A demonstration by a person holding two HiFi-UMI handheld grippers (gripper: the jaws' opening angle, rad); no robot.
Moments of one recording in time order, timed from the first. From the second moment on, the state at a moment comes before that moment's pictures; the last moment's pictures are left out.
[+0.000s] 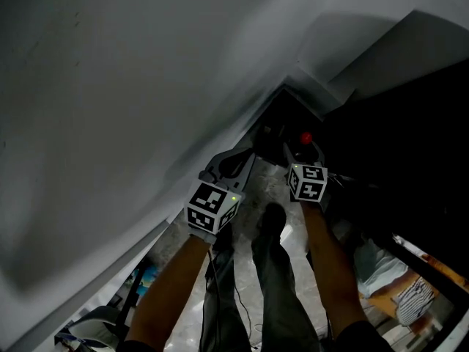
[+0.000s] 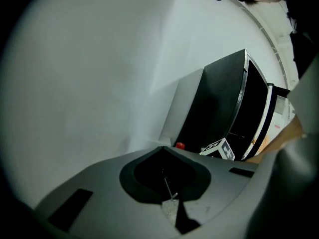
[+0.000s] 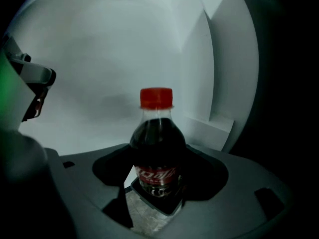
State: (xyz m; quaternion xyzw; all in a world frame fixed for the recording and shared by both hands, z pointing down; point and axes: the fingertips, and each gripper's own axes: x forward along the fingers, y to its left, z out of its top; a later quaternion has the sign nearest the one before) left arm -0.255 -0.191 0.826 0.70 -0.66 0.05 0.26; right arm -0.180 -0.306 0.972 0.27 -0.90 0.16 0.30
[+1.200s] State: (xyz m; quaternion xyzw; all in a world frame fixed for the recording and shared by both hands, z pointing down) left arm -0.196 -0.154 0.594 0.77 -0.61 0.06 0.19; right arm -0.103 -0.211 0.668 0.34 -0.90 0.18 0.21
